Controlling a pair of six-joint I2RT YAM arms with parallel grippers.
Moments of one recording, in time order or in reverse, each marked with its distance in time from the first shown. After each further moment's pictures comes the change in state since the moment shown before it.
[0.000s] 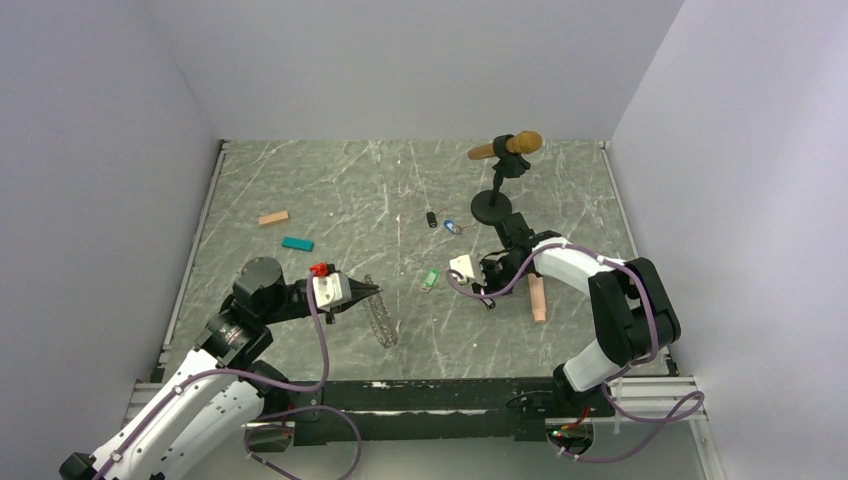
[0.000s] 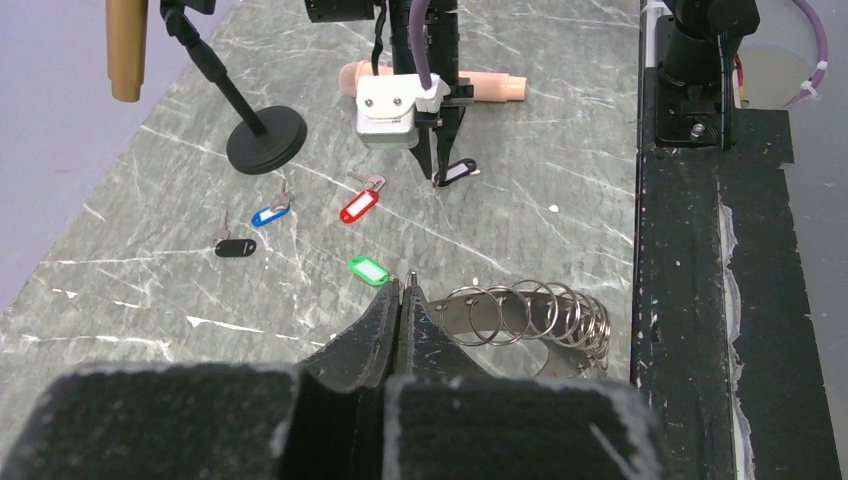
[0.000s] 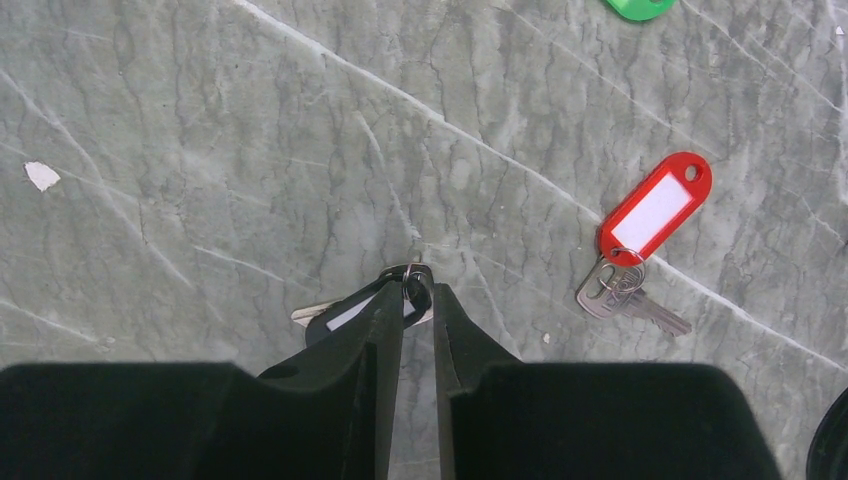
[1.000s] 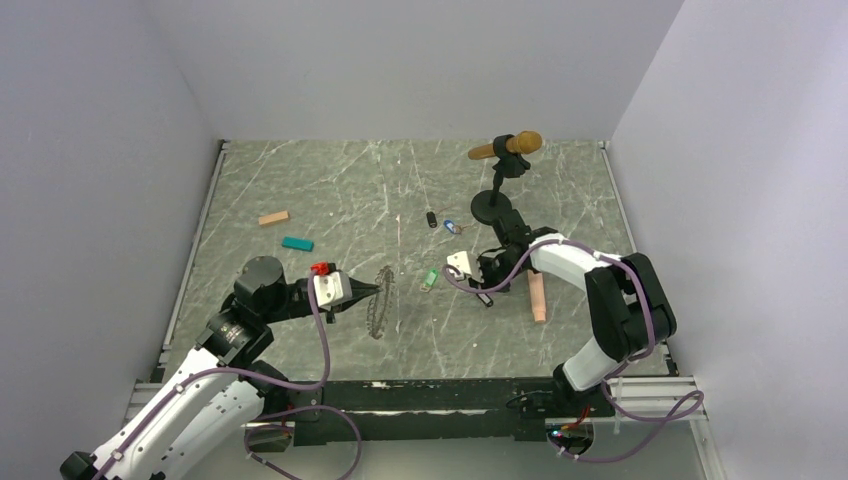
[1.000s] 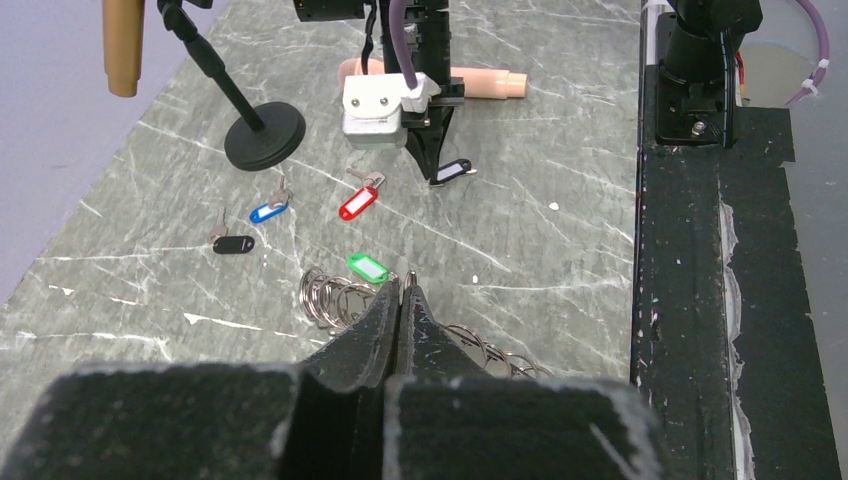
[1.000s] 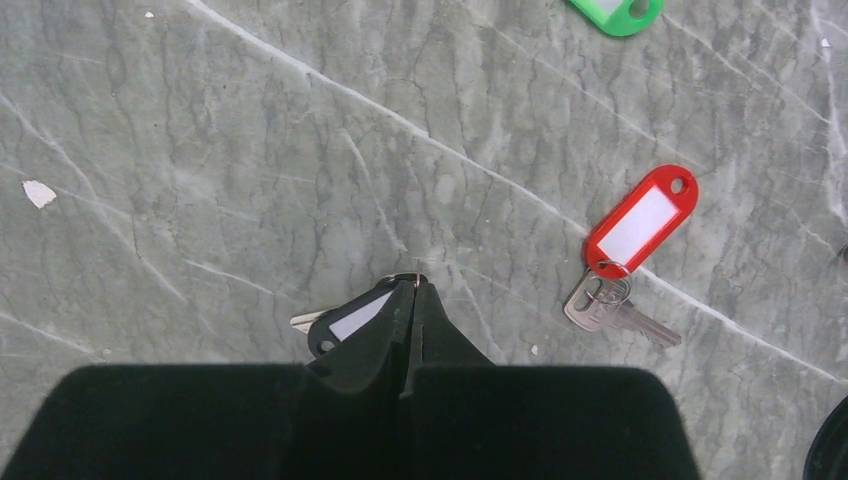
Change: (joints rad) left arm 0.004 0.006 0.000 0.000 0.004 0.000; right arm 0.010 0.029 0.032 -0.007 -0.005 0.024
